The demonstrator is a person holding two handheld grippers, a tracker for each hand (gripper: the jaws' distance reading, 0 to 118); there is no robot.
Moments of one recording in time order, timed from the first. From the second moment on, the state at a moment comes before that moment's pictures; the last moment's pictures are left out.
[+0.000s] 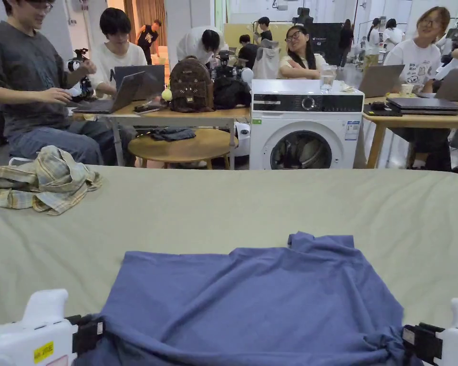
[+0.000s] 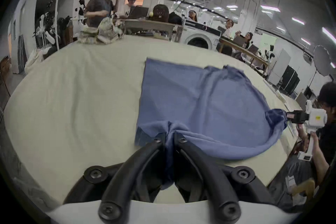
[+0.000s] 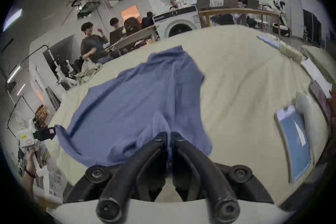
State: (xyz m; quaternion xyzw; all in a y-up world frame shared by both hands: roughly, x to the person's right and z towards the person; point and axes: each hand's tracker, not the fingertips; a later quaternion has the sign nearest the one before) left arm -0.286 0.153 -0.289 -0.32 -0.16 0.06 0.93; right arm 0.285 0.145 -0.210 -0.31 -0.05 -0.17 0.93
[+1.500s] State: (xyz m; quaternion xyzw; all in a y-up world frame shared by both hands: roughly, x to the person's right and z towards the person) left arm -0.247 0.246 -0.283 -0.16 -0.20 0.02 0.97; right arm 0.160 0.219 -0.234 -0.16 -0.03 -0.01 0.99
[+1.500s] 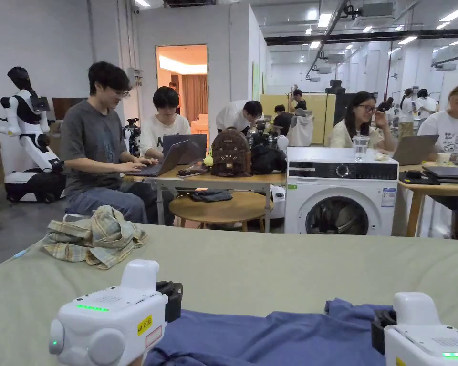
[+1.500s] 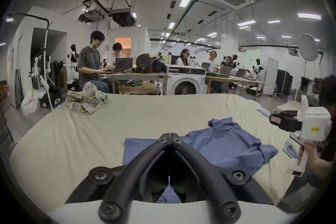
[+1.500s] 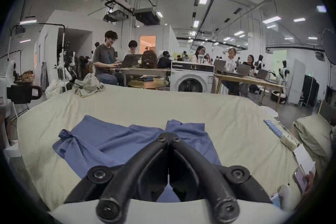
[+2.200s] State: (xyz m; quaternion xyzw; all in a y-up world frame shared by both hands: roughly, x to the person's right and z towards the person) left arm -0.275 0.086 -0.364 -0.44 -0.11 0.04 0.89; right arm 0.272 0.160 -0.170 -0.26 -0.09 -0.07 0.96
